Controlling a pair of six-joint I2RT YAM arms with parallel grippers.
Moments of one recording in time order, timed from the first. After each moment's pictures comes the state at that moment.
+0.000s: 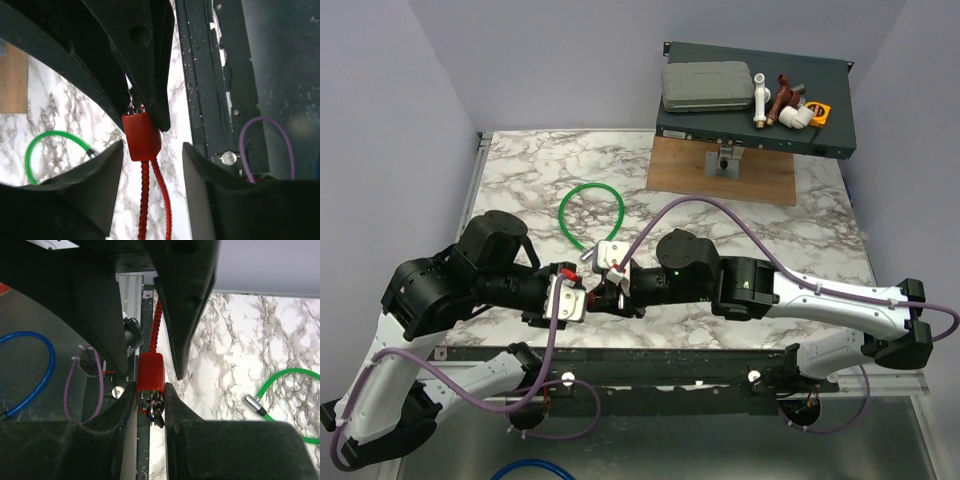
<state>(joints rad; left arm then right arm) -0.75 0.89 1.54 -1.47 0.61 0.84 1.36 1.36 1.38 -0.28 -0.17 -0.16</state>
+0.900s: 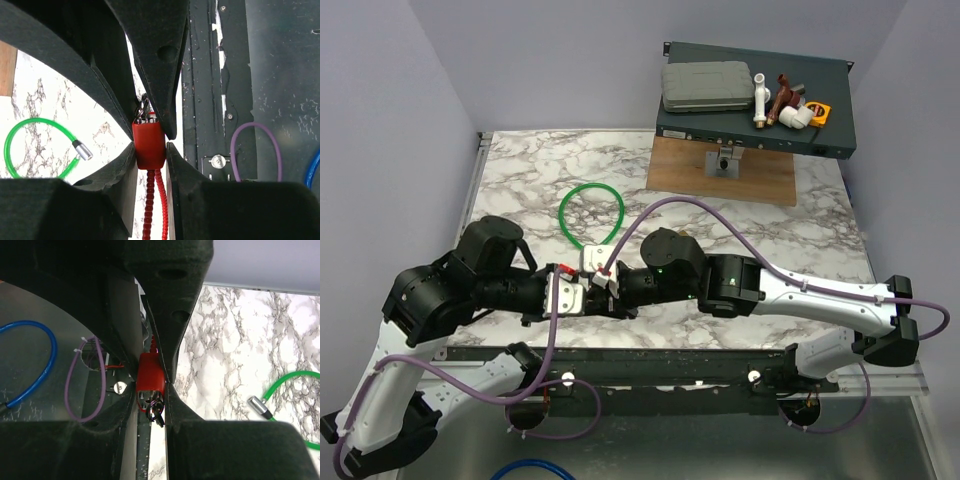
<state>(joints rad) -0.70 0.84 1.47 -1.44 0.62 0.77 1.36 1.43 1.44 -0.32 -0.22 -0.17</state>
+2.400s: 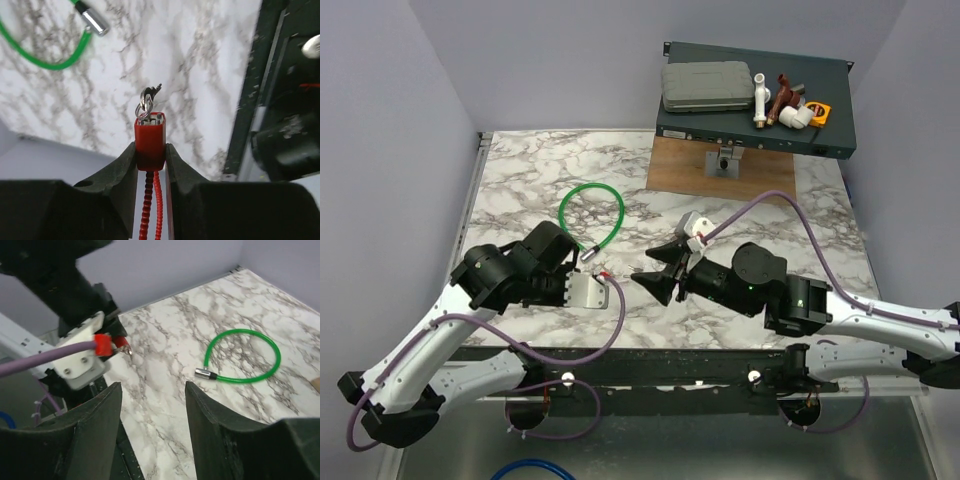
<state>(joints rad) -0.74 0.95 1.25 -1.49 0.02 0.90 1.33 1.02 1.04 -0.07 0.22 0.04</state>
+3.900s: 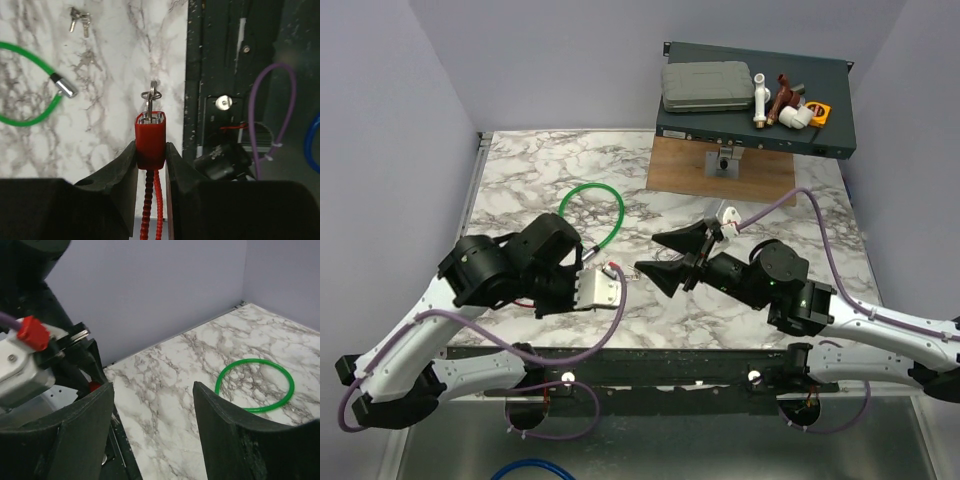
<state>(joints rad) -0.93 0.99 1.48 -1.57 0.18 0.67 1.22 0.96 0.94 0.16 0.15 0.13</state>
